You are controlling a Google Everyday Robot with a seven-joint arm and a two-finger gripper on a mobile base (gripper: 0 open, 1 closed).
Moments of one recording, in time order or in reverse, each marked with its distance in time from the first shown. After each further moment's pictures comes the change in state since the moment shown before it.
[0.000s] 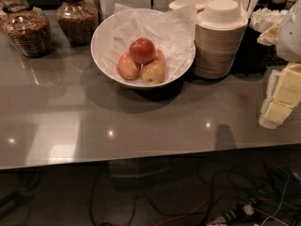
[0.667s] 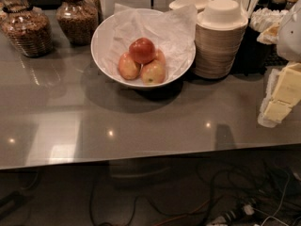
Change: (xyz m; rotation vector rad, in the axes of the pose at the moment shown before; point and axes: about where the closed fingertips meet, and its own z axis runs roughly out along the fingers) arm -0.002 -0.002 0.000 0.008 -0.021 0.004
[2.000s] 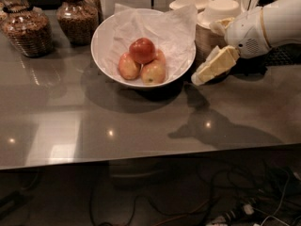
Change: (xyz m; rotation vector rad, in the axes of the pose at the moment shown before) arm -0.098 -0.099 0.075 0.017 -0.659 0.114
